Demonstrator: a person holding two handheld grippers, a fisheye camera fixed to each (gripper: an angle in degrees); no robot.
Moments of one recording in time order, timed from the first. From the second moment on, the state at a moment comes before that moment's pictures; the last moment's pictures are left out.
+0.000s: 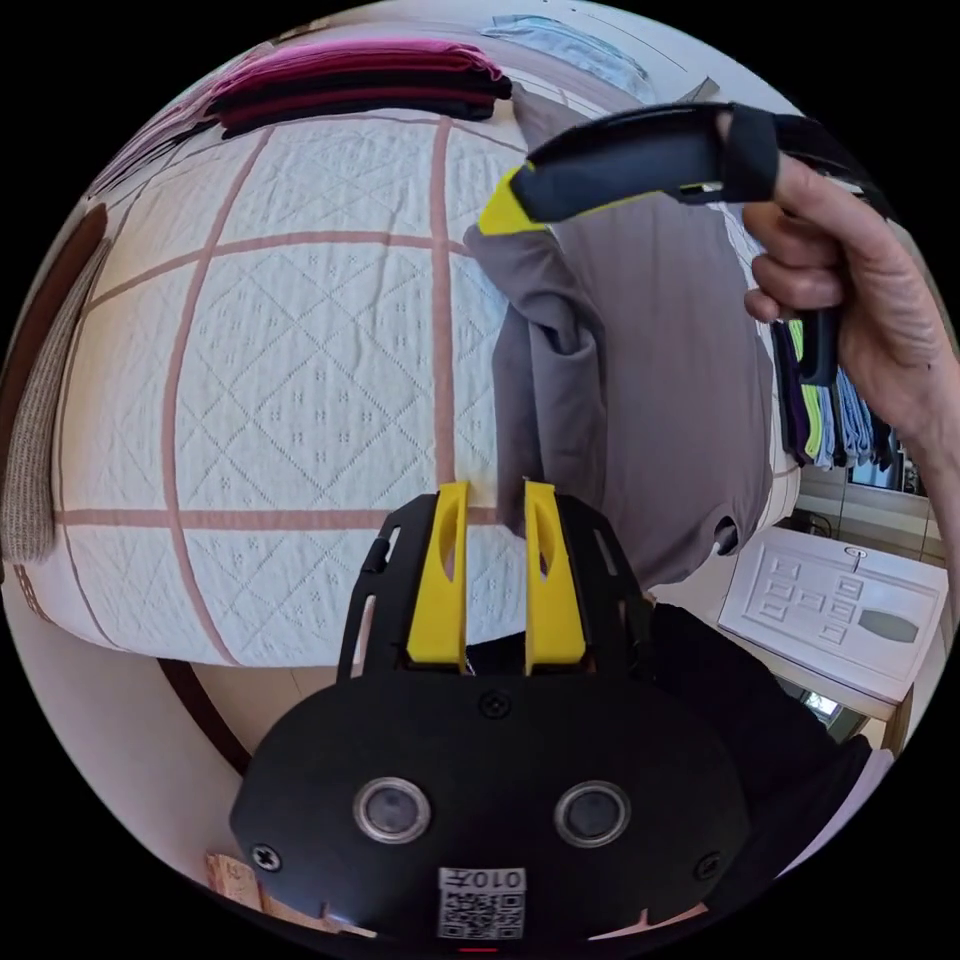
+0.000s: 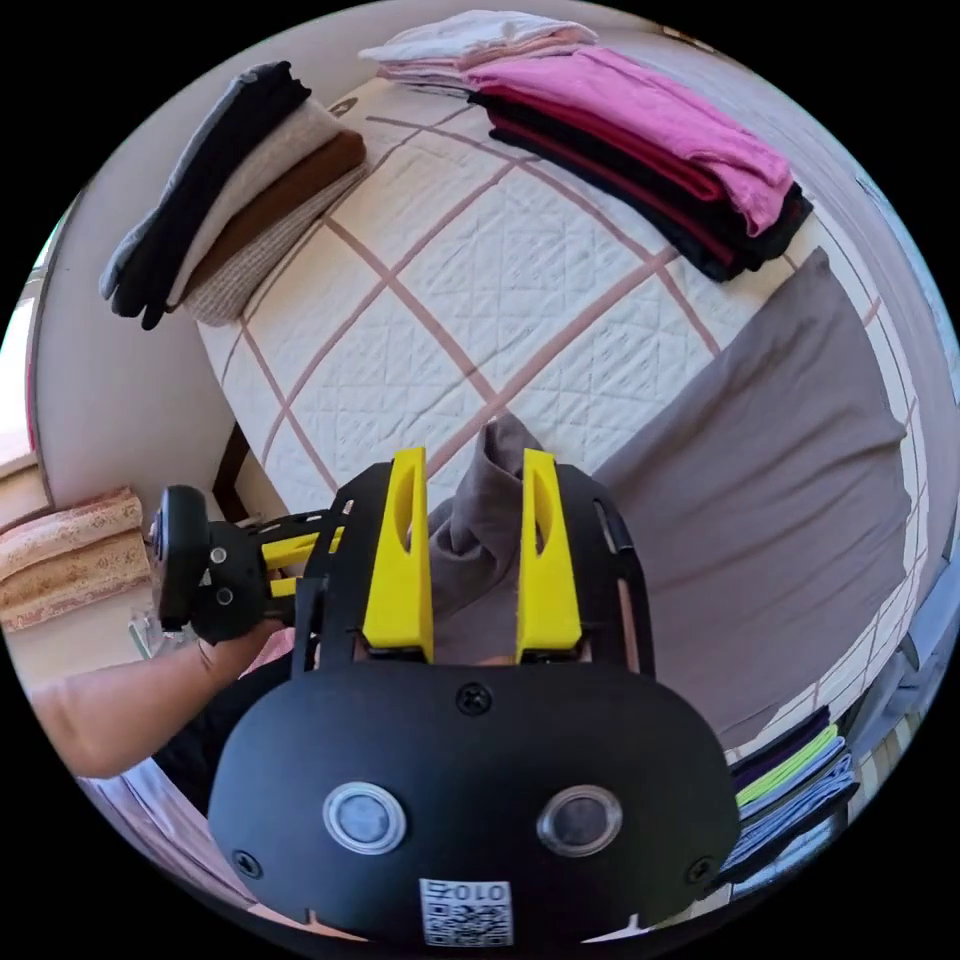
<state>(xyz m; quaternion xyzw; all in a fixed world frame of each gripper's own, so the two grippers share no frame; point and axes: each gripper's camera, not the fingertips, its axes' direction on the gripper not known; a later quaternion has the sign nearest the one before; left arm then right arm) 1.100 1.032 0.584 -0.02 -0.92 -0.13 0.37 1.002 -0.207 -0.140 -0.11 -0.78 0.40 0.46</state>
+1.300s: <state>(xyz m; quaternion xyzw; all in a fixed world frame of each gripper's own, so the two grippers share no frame) 1.209 1.056 0.611 0.13 -0.91 -0.10 0.38 0.889 -0.013 -0.196 0.01 -0.78 0.53 0.33</state>
